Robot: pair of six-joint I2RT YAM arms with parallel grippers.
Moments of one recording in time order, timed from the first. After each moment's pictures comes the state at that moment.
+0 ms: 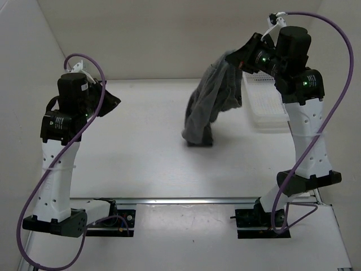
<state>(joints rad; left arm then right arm) -0.16 1.18 1.71 -1.00 0.04 -0.64 0.30 1.59 2.25 -0.87 -0.30 0.55</state>
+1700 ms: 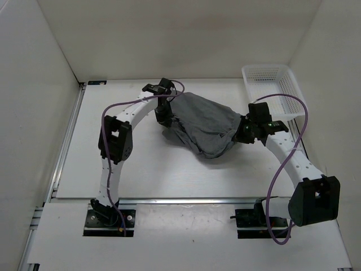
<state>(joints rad) -0.47 2.26 2.00 -1.02 0.02 -0.66 0.23 1.28 1.00 -0.67 -0.11 0.49</state>
